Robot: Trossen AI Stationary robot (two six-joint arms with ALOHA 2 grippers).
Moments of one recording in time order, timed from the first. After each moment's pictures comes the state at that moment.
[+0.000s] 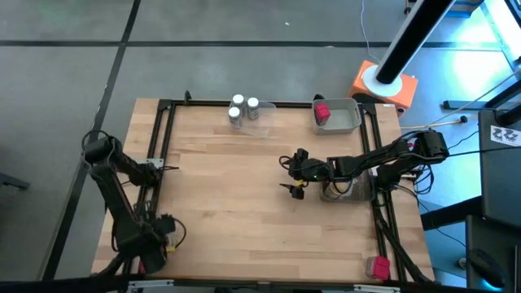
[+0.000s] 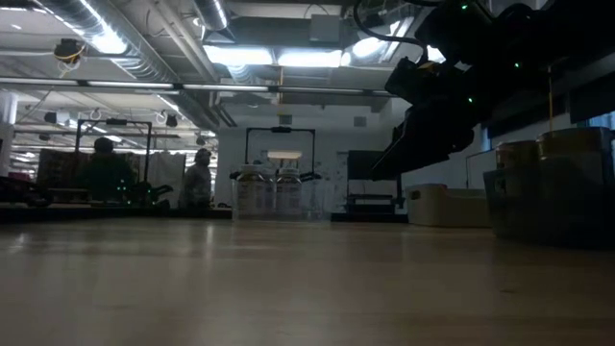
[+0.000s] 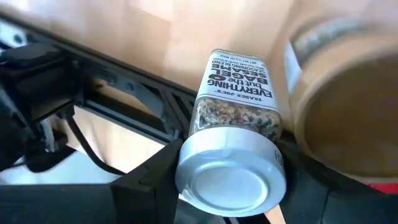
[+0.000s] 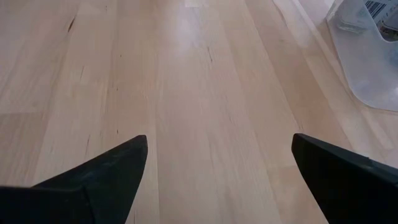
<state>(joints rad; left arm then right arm) -1.08 1.60 1.21 -1.45 0.12 -1.37 0.08 1.52 0.63 0.26 0.22 0.04</state>
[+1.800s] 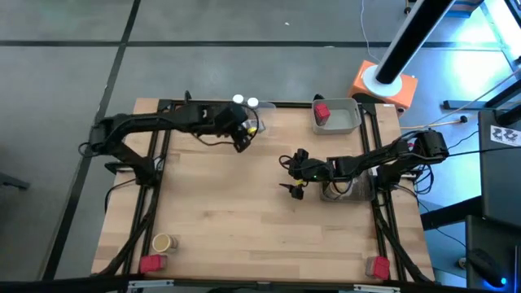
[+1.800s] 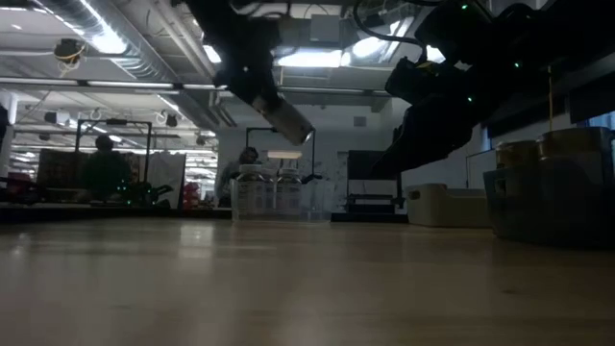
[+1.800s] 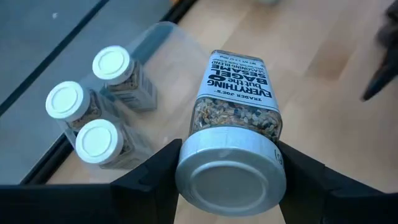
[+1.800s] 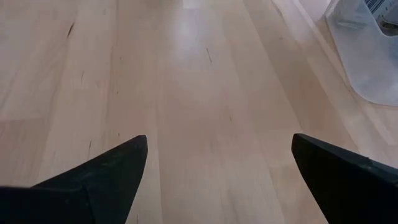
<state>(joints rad) 0.27 1.50 1.29 -0.67 -0.29 -0.19 0.08 1.52 0.63 0.26 0.22 0.07</state>
